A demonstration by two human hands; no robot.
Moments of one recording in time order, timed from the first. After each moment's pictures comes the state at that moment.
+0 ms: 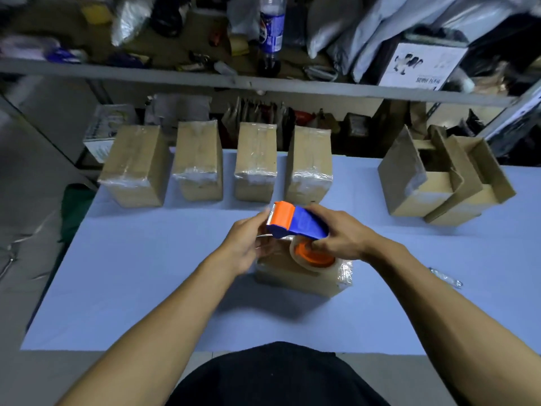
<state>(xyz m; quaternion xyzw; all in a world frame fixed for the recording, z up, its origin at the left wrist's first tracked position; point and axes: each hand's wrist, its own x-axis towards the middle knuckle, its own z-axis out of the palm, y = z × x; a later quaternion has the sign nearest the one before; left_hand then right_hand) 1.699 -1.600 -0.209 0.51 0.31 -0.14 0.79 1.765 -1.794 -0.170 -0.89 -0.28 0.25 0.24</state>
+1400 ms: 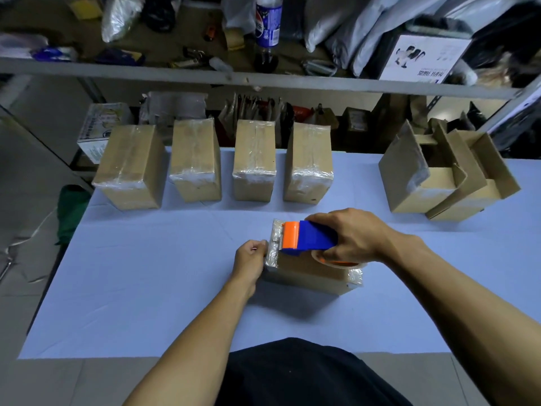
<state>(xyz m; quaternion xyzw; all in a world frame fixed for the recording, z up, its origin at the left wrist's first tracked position) 1.689 -1.617 -0.310 0.63 0.39 -0.06 0.67 1.779 -1.808 -0.174 -0.91 -0.40 0.13 0.04</state>
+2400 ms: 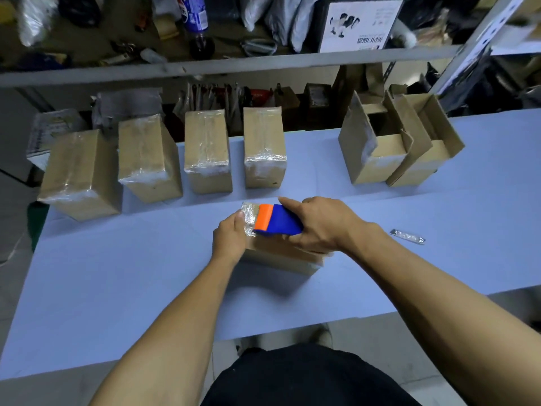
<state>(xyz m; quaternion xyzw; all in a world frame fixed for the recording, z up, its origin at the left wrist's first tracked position) 1.720 -1.657 -0.280 0.84 0.28 -0.04 0.46 1.764 -1.850 -0.177 -0.94 -0.32 0.12 0.04</state>
